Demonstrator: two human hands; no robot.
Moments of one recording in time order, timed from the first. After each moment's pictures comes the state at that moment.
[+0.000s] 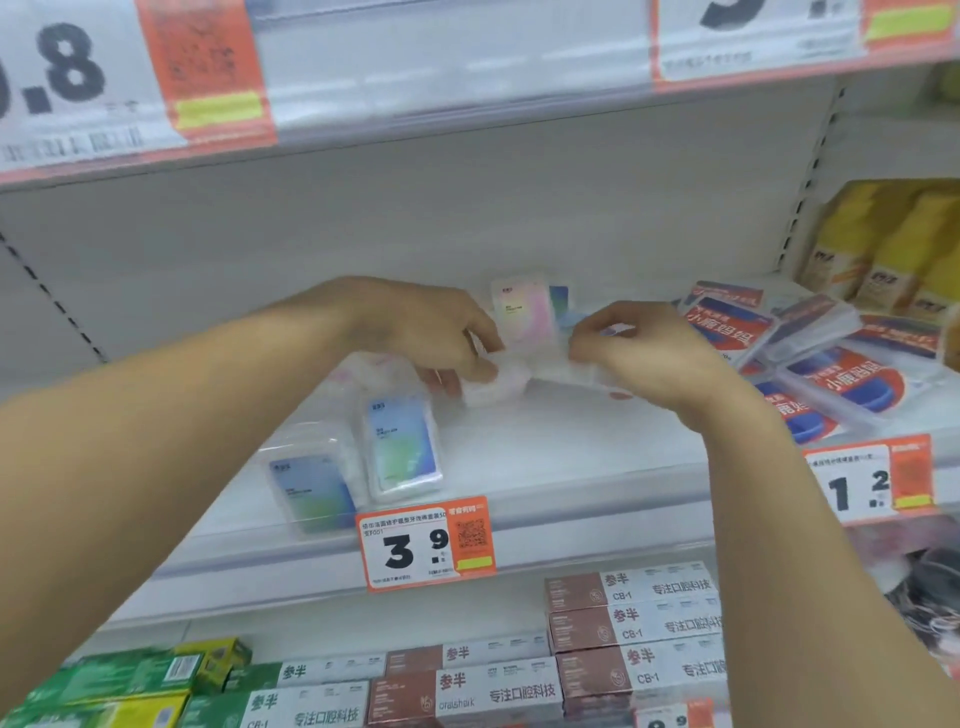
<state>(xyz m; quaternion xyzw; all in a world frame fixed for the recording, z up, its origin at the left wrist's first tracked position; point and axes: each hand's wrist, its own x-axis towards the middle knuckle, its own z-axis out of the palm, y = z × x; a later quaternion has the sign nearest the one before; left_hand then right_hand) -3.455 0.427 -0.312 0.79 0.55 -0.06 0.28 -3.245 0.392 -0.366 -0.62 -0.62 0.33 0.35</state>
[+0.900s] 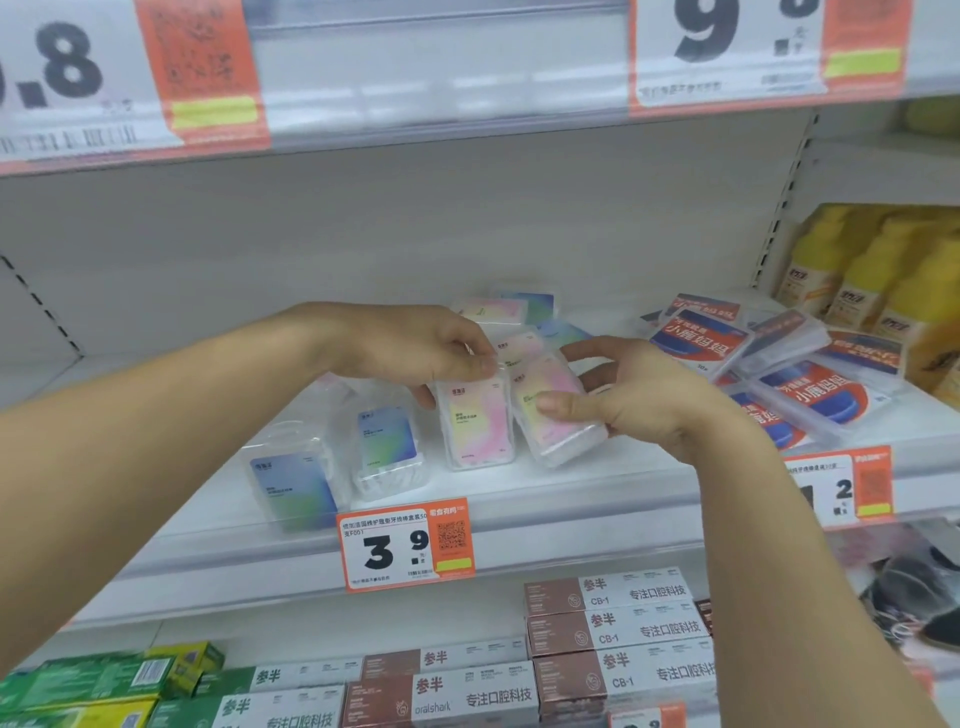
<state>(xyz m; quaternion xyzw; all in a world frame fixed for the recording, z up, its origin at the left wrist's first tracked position) -3.462 0.409 -0.320 0.77 0.52 0.03 0.36 -3.240 0.372 -0.369 -0.59 -0.62 0.43 0.29</state>
